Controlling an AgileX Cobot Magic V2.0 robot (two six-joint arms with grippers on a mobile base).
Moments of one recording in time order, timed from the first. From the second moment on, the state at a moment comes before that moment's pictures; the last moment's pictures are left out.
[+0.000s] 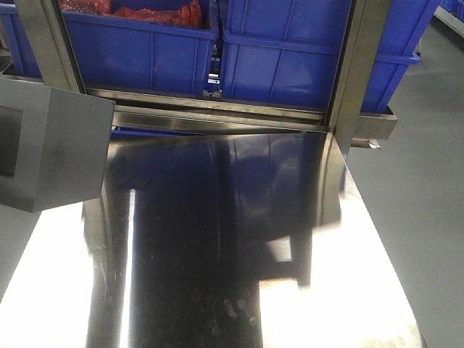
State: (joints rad) left arm -0.36 0.59 -0.64 -0.10 0.13 -0.08; right arm -0.08 -0.02 0.03 0.01 0.22 0.01
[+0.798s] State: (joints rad) left arm -0.36 0.59 -0.64 -0.10 0.13 -0.08; right arm -0.08 -0.02 0.03 0.01 0.22 0.01
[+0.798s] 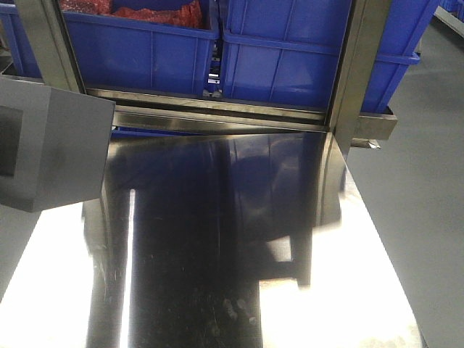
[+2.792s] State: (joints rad) left arm -0.36 0.59 -0.64 -0.10 0.13 -0.08; right arm -0.08 -0.02 0.03 0.01 0.22 0.01
